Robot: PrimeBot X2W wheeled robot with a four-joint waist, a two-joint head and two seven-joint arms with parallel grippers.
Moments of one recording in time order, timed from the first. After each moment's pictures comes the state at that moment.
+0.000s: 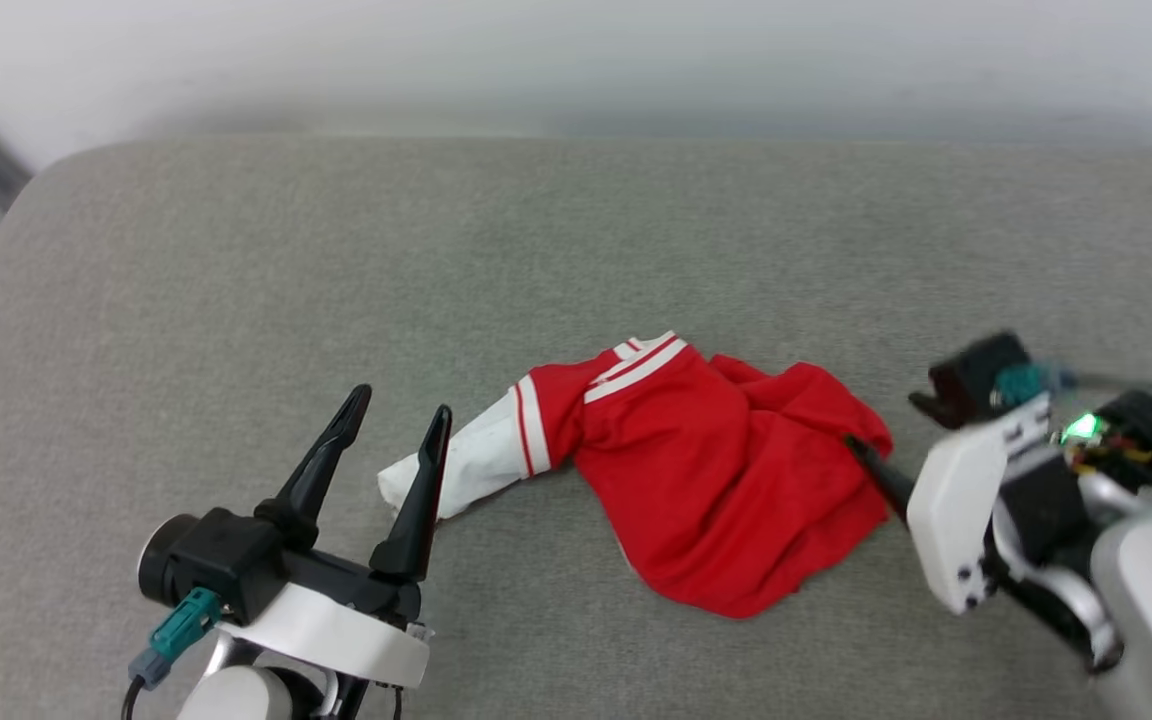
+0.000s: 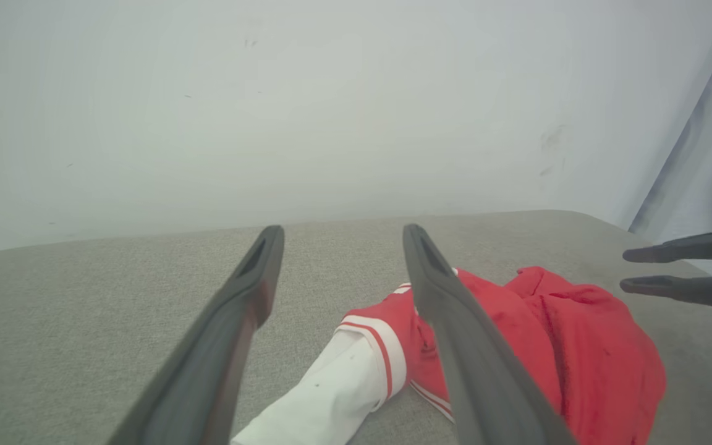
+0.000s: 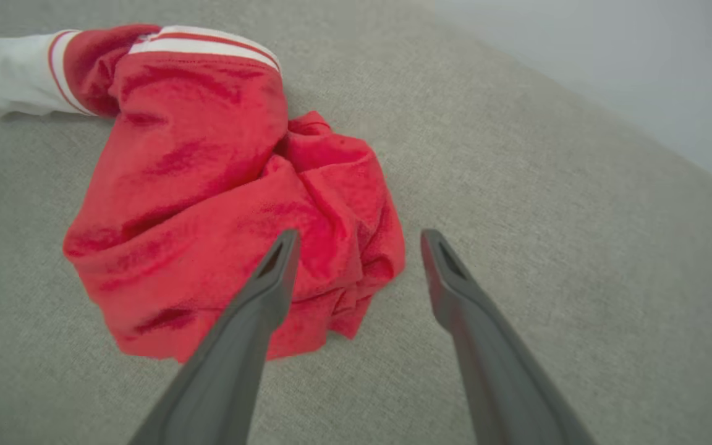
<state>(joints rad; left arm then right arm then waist) -0.11 0.31 -0.32 -0.06 -0.41 -0.04 -0.26 -0.31 -0.40 0.36 -0.02 0.30 0.13 0.57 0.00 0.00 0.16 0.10</state>
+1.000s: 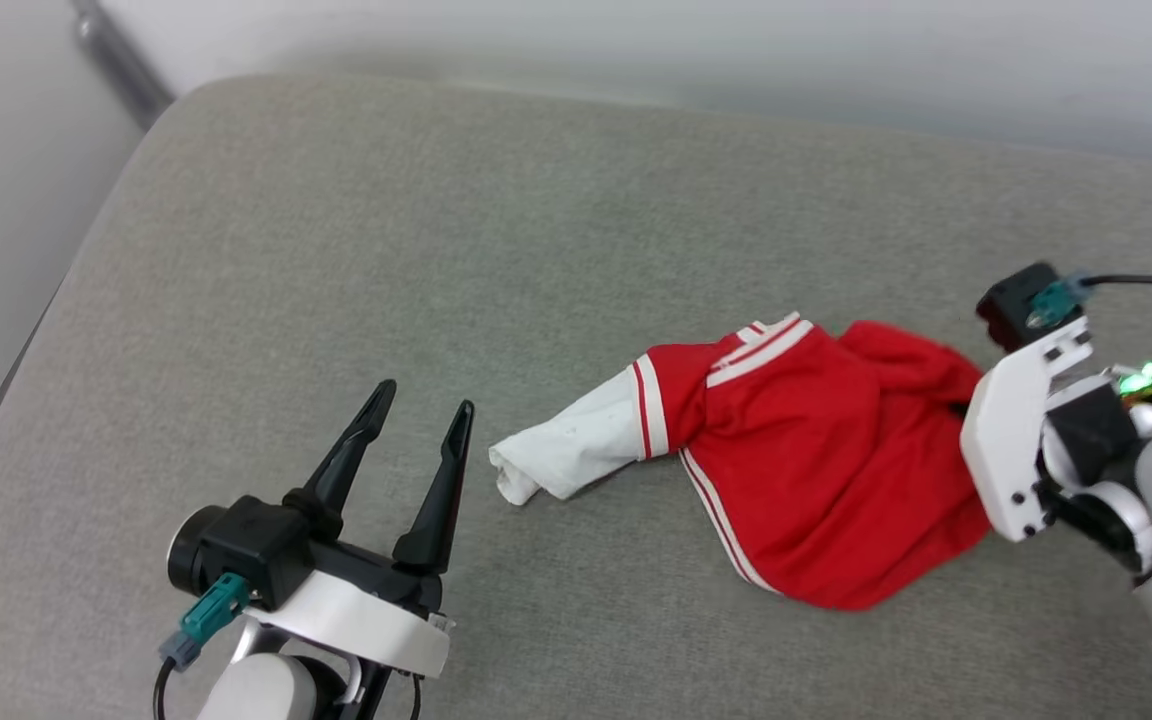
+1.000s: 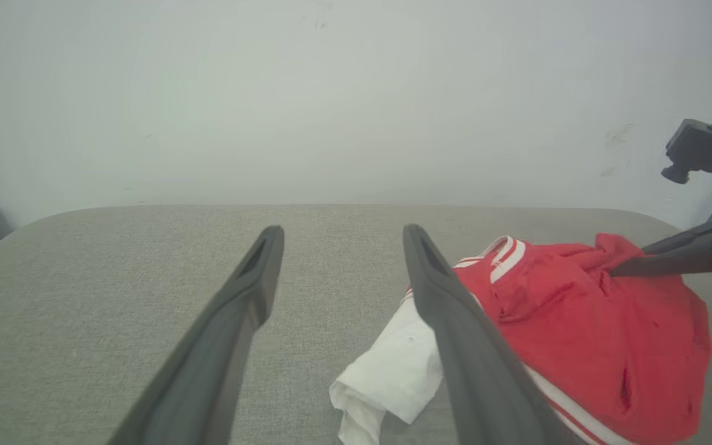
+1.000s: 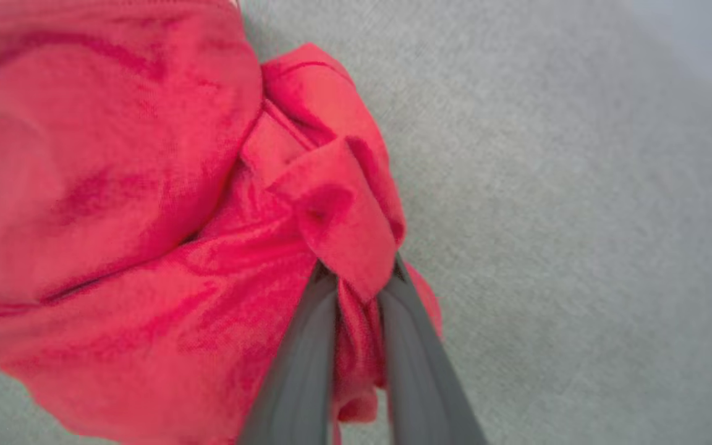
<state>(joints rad) -0.14 0.21 -0.27 0.01 -0.35 -0.13 -0.26 -0.52 -0.47 0.40 0.25 0.39 0.13 0.78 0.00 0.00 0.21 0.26</state>
